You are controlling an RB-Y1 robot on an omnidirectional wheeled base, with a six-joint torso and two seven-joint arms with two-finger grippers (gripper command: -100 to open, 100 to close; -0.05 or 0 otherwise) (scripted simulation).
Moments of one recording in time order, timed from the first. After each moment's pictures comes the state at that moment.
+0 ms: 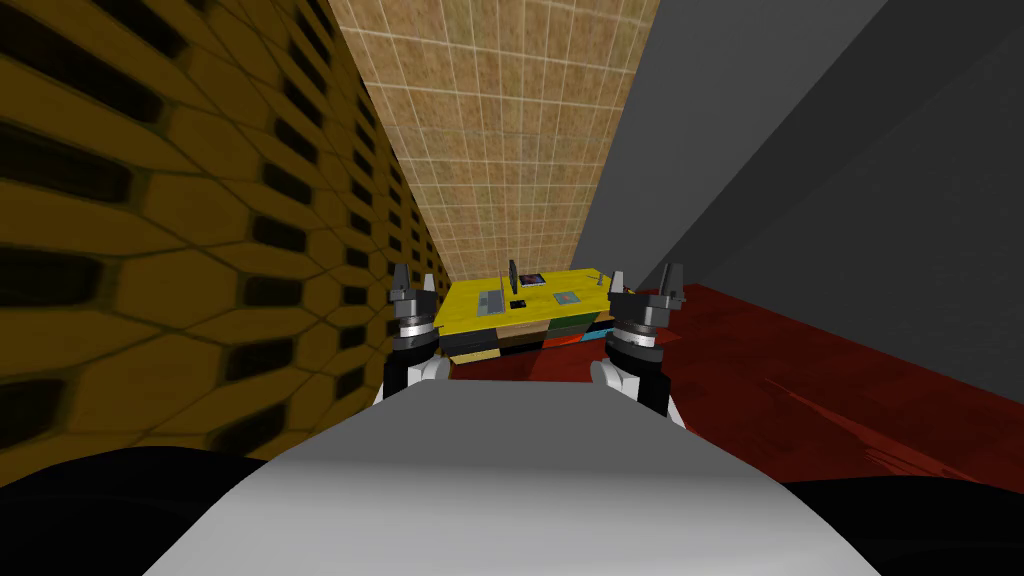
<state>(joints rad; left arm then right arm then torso) 0.48 0.00 -0.06 -2.35 0.06 -0.48 -0.10 0.48 -0.03 -0.05 -2.32 -0.10 -0.62 -0.13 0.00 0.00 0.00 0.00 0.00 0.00</state>
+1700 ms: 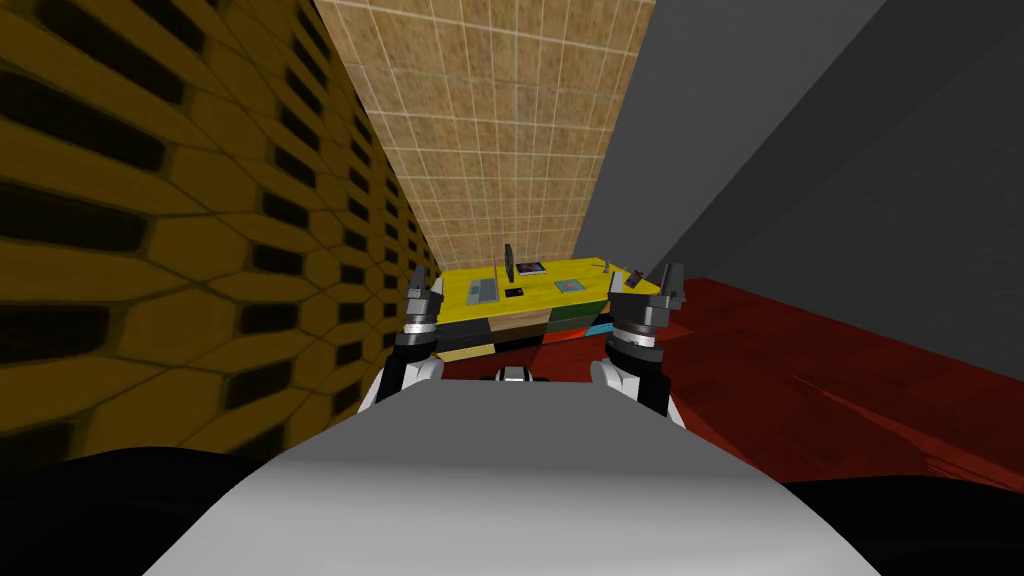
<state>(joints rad) 0.46 0.13 -0.04 -2.33 0.03 -0.38 -0.12 0.48 -0.03 -0.05 -2.32 -0.10 -0.62 -0.13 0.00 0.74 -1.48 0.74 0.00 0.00</state>
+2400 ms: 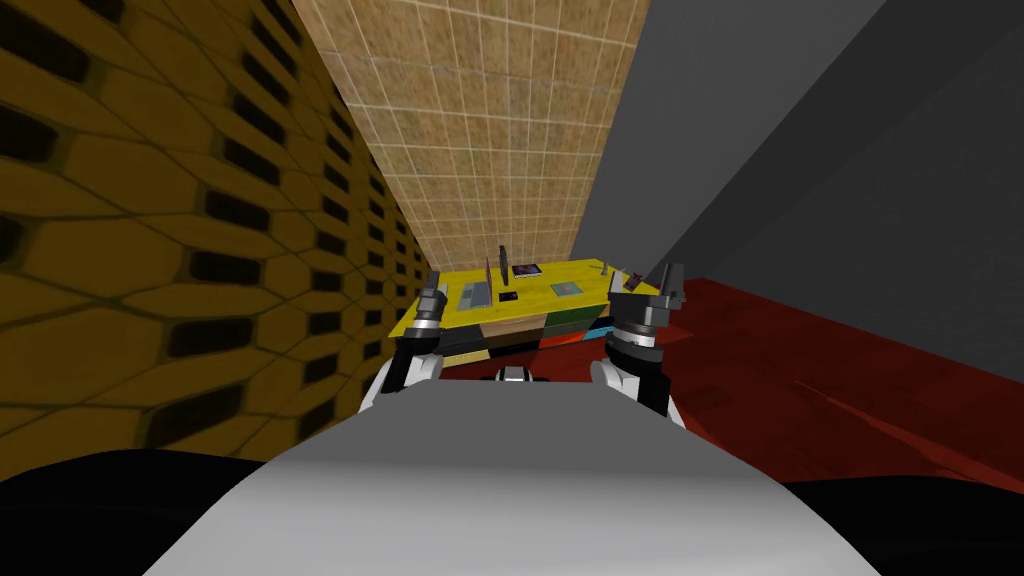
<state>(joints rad) 0.41 0.15 -0.01 -2.27 -0.01 -0.23 -0.15 0.48 -0.03 -0.05 -2.32 -0.10 -0.62 -0.13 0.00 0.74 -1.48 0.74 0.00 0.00</state>
